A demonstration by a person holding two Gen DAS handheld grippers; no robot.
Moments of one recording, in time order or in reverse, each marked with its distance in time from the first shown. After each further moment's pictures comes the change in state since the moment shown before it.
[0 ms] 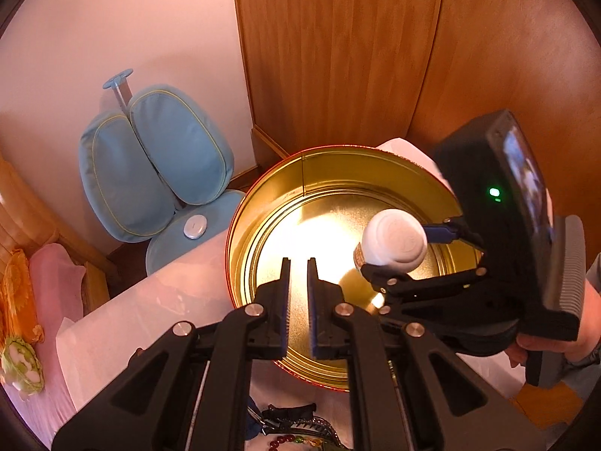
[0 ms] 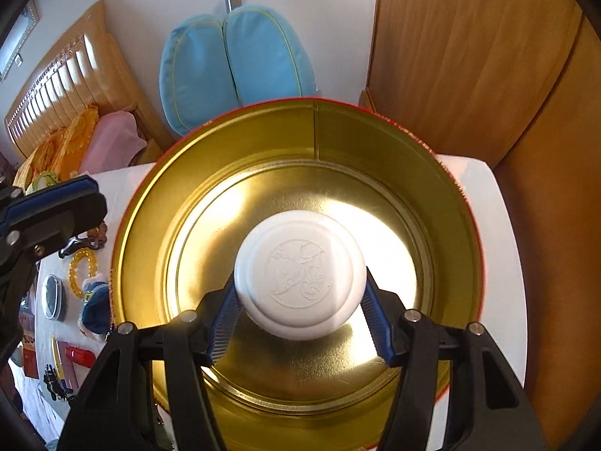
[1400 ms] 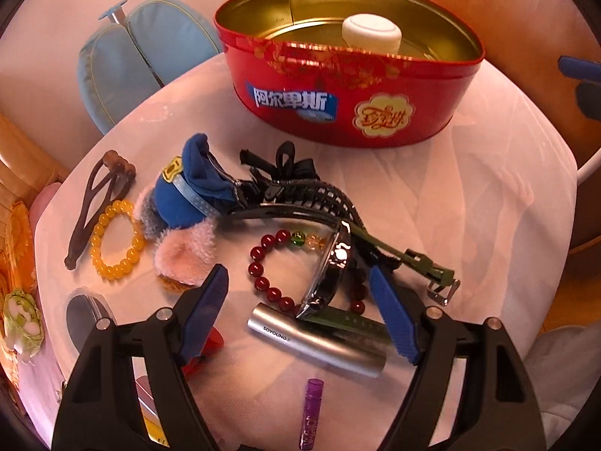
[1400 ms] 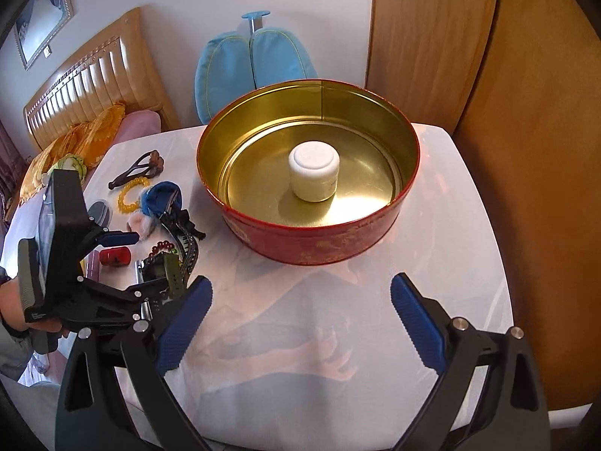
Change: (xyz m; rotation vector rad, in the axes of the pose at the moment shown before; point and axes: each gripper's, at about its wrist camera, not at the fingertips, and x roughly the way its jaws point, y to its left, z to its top) left arm 0.013 -0.004 -0.185 0.066 0.240 0.034; right arm -0.129 0.015 -0.162 -0.009 -0.176 0.004
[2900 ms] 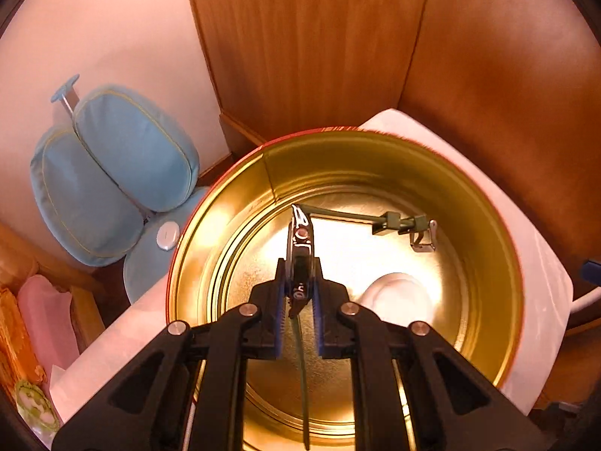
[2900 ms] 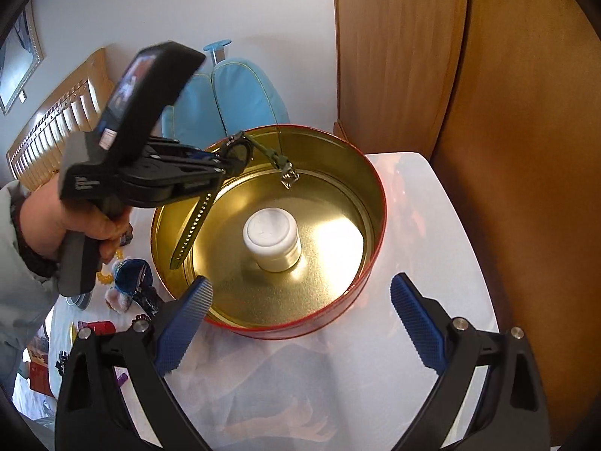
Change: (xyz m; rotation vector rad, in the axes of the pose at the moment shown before) left arm 0.033 0.003 0.241 0.044 -0.110 -0.066; right arm 0.033 -0.037 0.065 0.110 -0.039 -0.031
